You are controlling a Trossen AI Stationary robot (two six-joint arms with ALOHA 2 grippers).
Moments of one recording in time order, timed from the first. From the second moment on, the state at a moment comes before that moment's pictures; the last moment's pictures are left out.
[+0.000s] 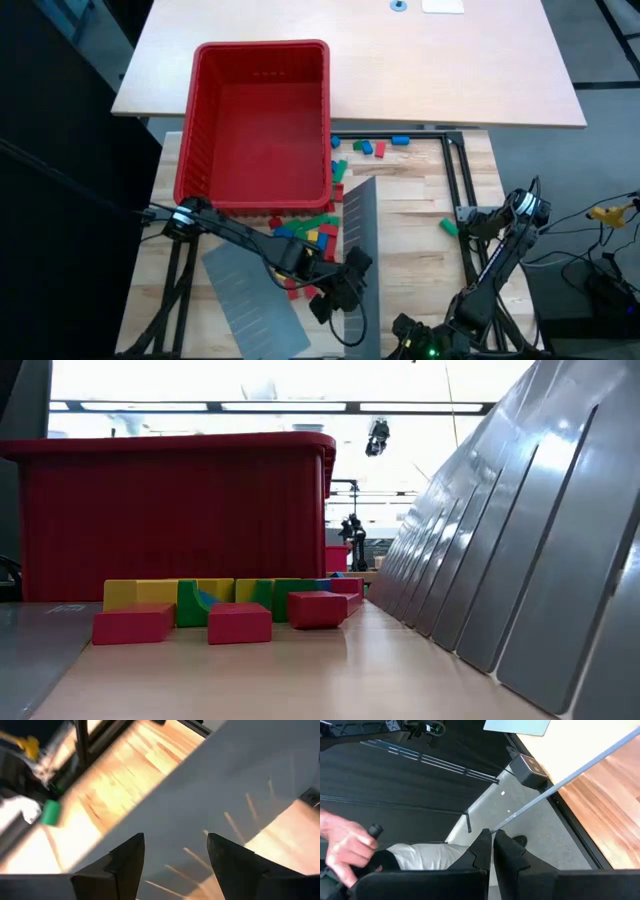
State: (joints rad) left arm -0.39 2.08 1.95 -0.67 -0.11 0.52; right arm 0.96 1.72 1.24 -0.11 0.42 1.48
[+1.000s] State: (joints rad) left arm -0.38 2.08 1.98 -0.67 -0.15 0.81; right arm 0.89 1.71 1.27 -0.19 0.38 1.46
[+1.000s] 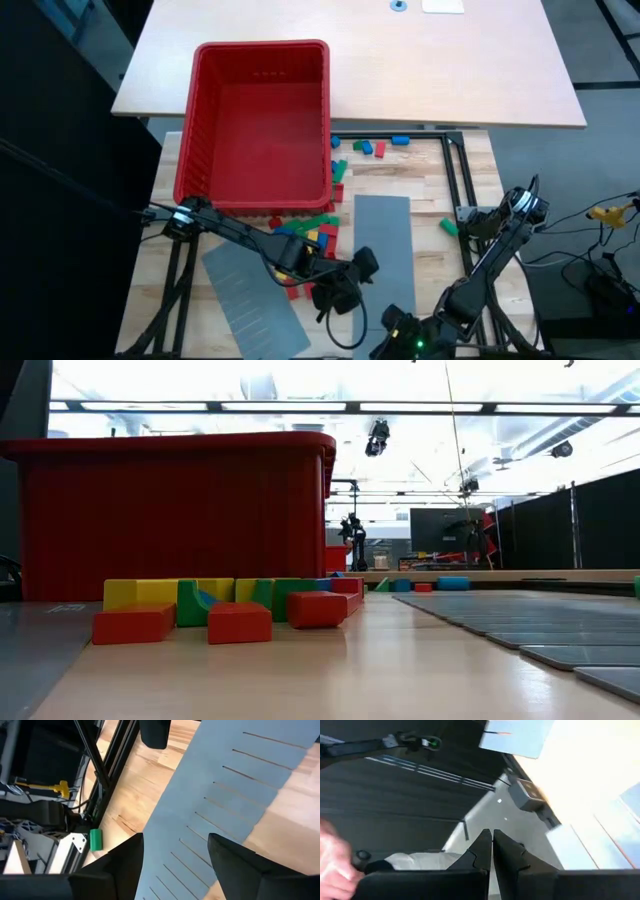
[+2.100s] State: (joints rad) left arm -0.40 2.09 1.89 -0.56 -0.07 0.56; right arm 1.15 1.74 1.03 -0.20 0.25 2.17
